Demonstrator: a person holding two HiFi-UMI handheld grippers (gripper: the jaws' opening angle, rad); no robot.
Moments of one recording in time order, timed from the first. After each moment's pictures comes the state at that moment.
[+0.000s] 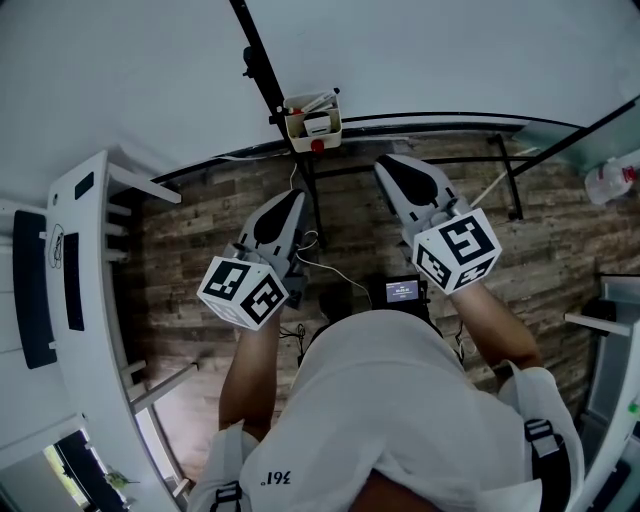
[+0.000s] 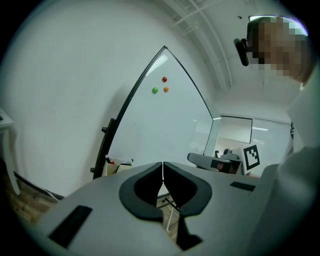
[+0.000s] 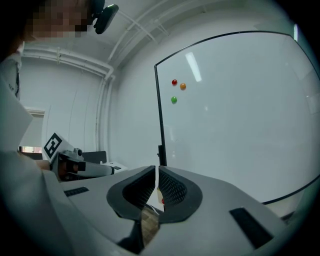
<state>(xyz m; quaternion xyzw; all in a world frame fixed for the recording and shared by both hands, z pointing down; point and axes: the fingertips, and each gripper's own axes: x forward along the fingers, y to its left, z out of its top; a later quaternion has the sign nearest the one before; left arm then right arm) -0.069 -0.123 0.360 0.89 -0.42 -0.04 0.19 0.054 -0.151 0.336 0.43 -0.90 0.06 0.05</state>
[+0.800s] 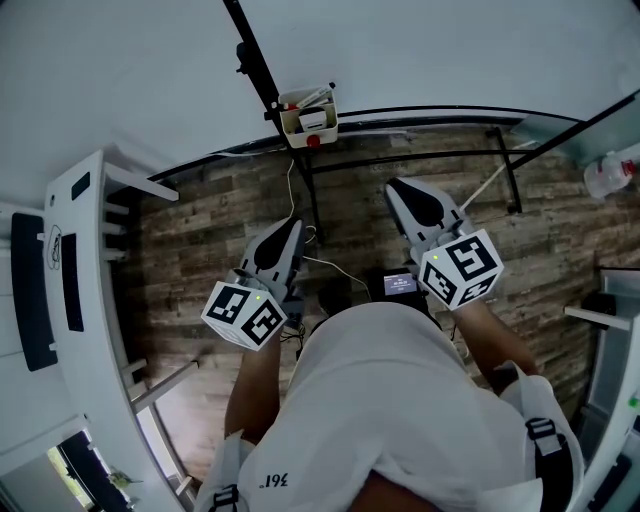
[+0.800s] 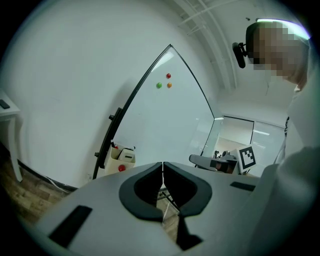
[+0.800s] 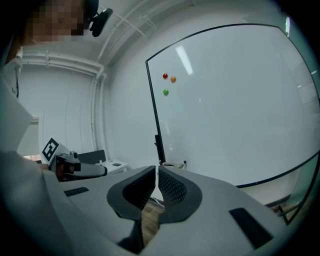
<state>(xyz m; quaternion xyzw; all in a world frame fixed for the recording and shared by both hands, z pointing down) -0.077 -0.084 0.390 0.87 -0.43 -0.04 0.23 0.076 -0.121 0.372 0.44 -0.89 0.11 0.06</state>
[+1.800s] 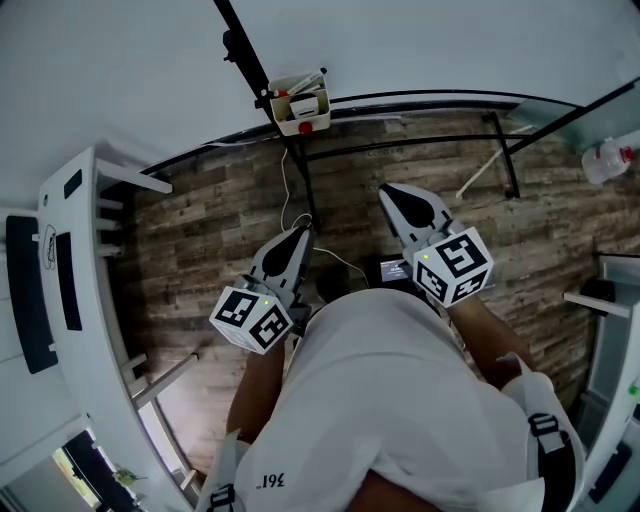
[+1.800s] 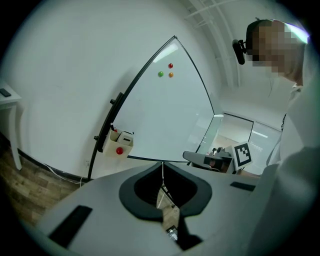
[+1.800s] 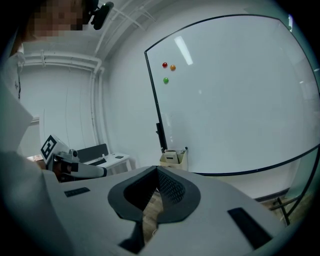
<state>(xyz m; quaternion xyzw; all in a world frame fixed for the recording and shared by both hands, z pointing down) -0.061 -0.057 0.427 0.87 -0.41 -0.01 0.28 0.072 -0.103 0.411 0.43 -0.89 0.14 0.09</state>
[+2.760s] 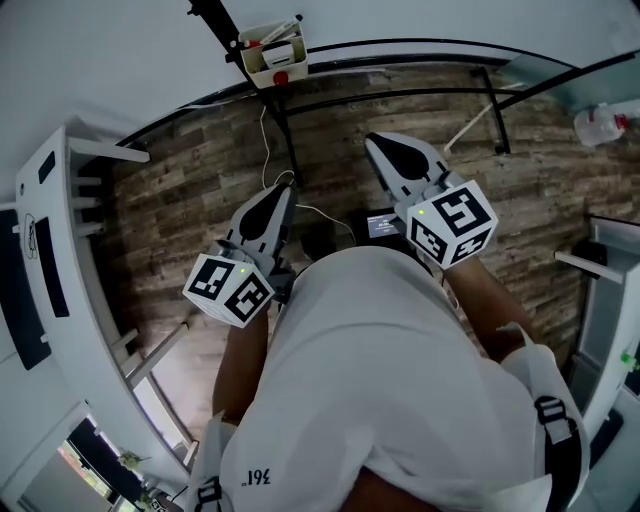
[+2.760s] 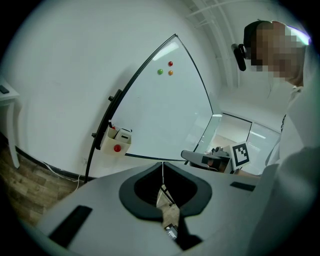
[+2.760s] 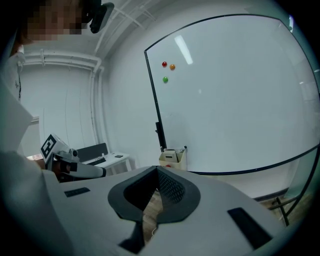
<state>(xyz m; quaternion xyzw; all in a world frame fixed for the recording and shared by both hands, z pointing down) -0.055 -0.056 0.427 0.87 -0.40 -0.01 0.28 0.075 -0.104 0.411 0.43 -0.89 0.14 0.10</state>
